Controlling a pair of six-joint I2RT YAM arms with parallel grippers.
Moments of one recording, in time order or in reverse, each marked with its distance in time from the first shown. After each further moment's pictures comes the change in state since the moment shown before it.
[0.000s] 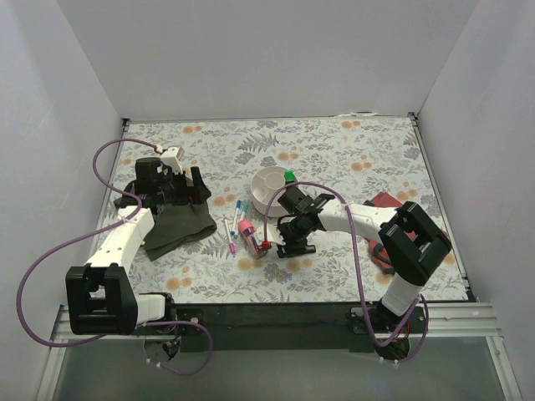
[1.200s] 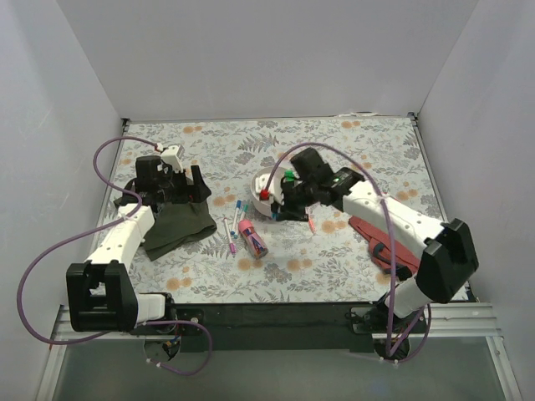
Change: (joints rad) left arm 0.000 0.011 0.012 0.000 0.002 0.003; right arm -0.041 -0.150 0.213 -0.083 0.006 0.313
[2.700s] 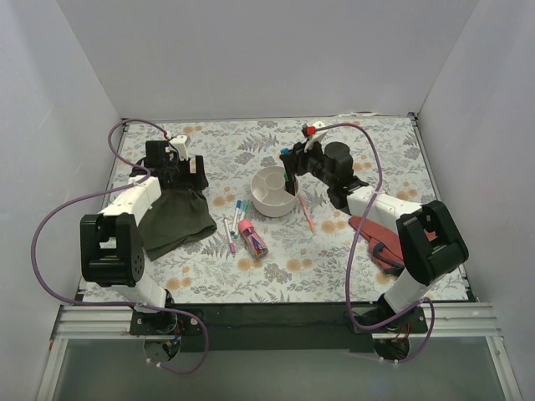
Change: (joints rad) left arm 0.005 0.324 0.224 -0.033 -0.094 0.122; right arm -0.272 0.082 -0.266 1.223 0.267 0.911
